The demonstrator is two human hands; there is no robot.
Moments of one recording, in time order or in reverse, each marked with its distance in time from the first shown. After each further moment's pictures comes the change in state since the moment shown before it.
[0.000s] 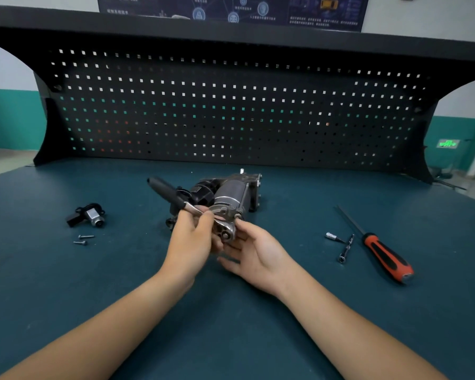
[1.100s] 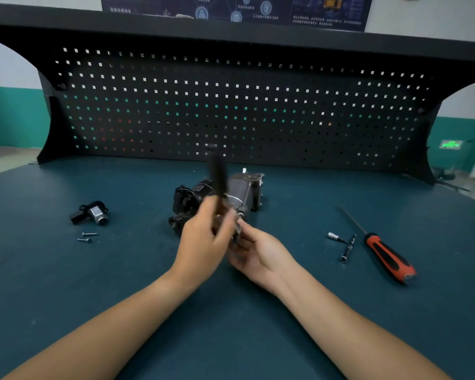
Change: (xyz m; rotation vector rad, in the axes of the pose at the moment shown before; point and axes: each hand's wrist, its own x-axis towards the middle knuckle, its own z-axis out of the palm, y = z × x) left_hand -0.007 0.002 -0.001 0.421 -0.063 0.629; right_hand 0.001 0.002 0.003 0.065 0.118 -0.043
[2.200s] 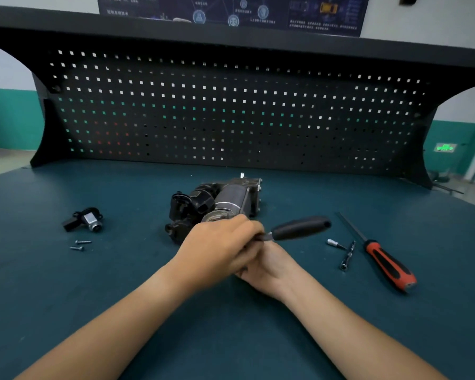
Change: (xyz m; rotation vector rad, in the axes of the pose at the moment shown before) left_hand 0.013 -0.002 -0.004 0.516 -0.282 0.615; right_hand 0.006 -0.003 -0.006 -0.122 -0.072 -0.025
